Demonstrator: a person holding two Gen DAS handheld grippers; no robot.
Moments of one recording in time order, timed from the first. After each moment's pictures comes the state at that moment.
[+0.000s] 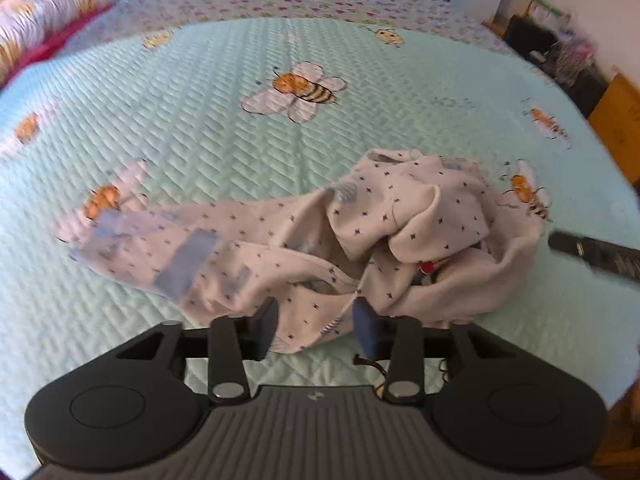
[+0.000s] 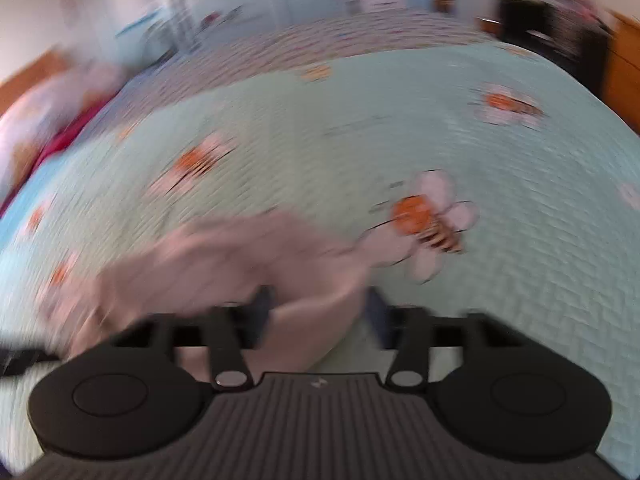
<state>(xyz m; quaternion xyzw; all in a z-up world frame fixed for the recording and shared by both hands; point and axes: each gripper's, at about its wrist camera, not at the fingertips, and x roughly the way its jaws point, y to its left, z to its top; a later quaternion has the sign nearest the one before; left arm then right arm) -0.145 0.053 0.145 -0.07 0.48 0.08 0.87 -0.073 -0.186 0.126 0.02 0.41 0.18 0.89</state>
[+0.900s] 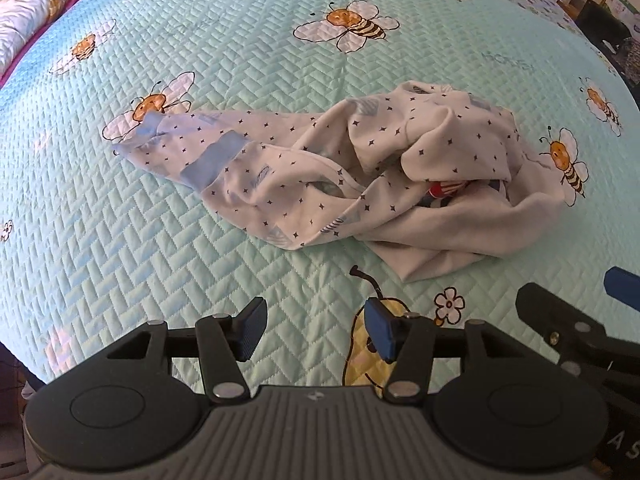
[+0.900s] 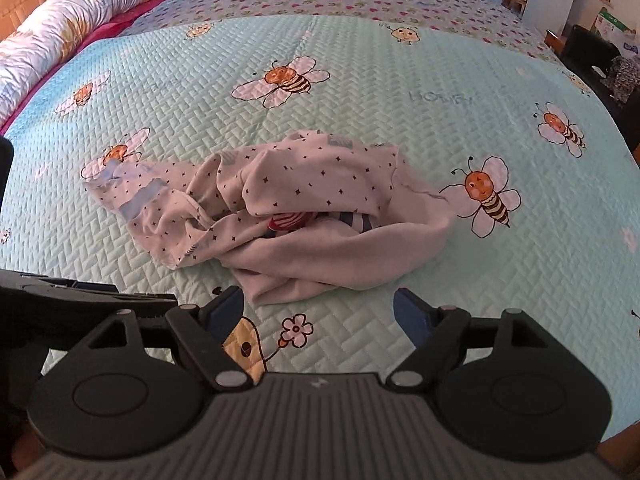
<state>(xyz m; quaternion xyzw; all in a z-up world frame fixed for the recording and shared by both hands) -0.172 0.022 0.142 -0.12 0.55 0.17 0.81 -0.145 -0.131 0.171 -0.10 0.47 0.21 0.85</state>
